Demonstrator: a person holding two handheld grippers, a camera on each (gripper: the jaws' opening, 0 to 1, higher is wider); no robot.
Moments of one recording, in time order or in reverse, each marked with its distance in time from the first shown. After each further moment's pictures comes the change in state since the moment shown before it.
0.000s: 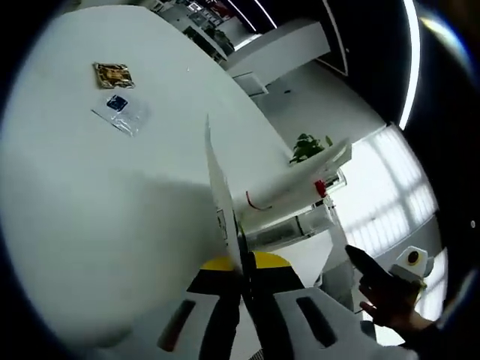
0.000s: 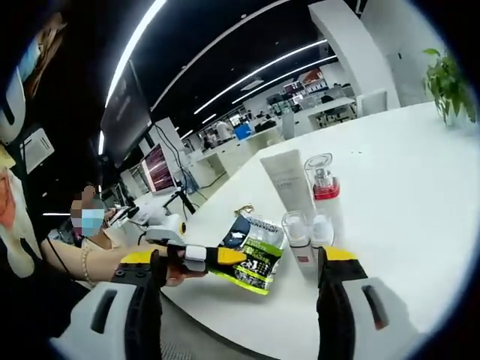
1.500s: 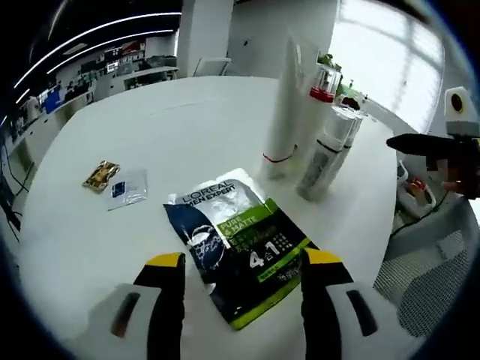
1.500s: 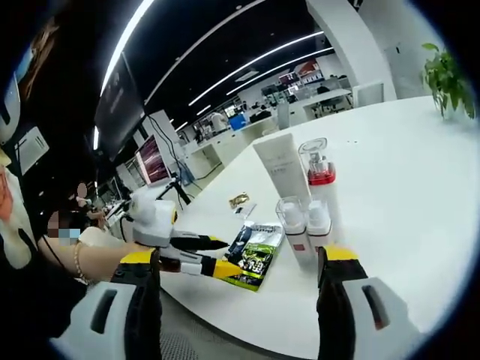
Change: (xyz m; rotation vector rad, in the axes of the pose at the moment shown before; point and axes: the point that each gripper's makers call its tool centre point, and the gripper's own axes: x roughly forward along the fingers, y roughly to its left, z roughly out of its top) left arm -0.013 0.041 0.010 0.784 0.148 0.336; right arm 0.004 -0.005 -0.015 0.015 0.052 -0.012
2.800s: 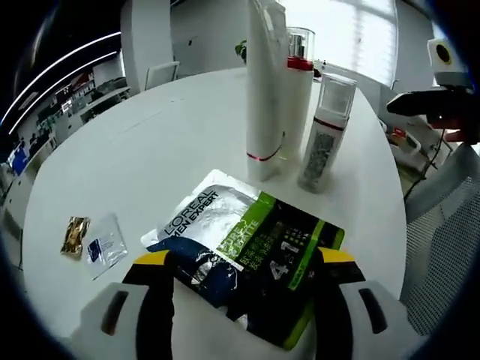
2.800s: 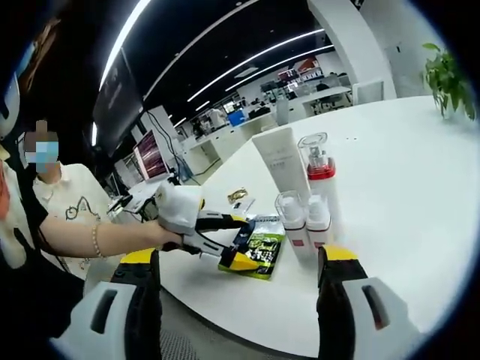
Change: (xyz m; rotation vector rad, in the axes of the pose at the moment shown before) left arm 0.047 0.001 0.010 0.279 0.051 -0.136; right arm 0.002 0.002 -0.007 -0.011 0.031 -0.010
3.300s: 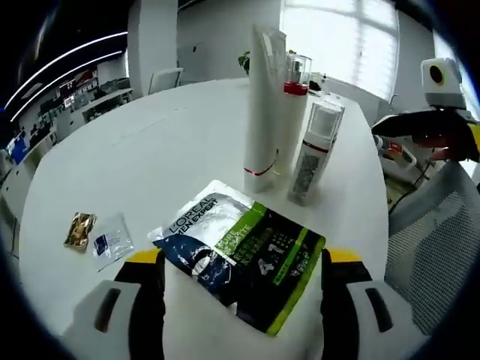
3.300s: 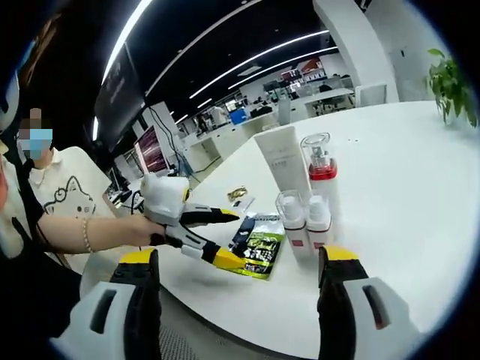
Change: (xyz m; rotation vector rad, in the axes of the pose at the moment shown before) left arm -0.038 -0.009 0.017 -0.090 -0.086 -0.031; right arm 0.002 0.005 0.000 -0.031 0.005 0.006
